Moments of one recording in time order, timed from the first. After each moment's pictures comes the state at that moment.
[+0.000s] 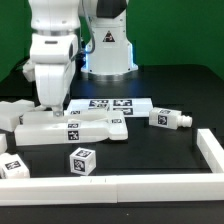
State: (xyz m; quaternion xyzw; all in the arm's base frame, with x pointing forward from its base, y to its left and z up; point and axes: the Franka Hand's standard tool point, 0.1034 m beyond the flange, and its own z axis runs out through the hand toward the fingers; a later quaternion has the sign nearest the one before) arm 0.435 -0.116 0.054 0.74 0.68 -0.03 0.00
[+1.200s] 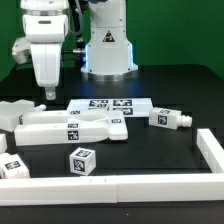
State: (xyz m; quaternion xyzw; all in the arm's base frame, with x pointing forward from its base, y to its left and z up) arm 0.390 -0.141 0.068 0.67 0.74 -0.05 -0.01
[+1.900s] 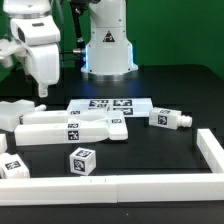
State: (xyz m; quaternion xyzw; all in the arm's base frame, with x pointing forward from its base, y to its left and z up) arm 0.348 -0.188 0.065 0.48 0.87 -0.05 -0.05
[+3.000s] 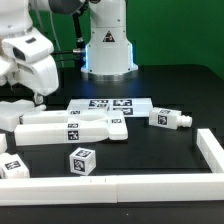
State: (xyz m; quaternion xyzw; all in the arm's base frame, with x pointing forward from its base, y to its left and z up) arm 0.326 -0.207 0.027 0.36 0.92 -0.04 -0.13
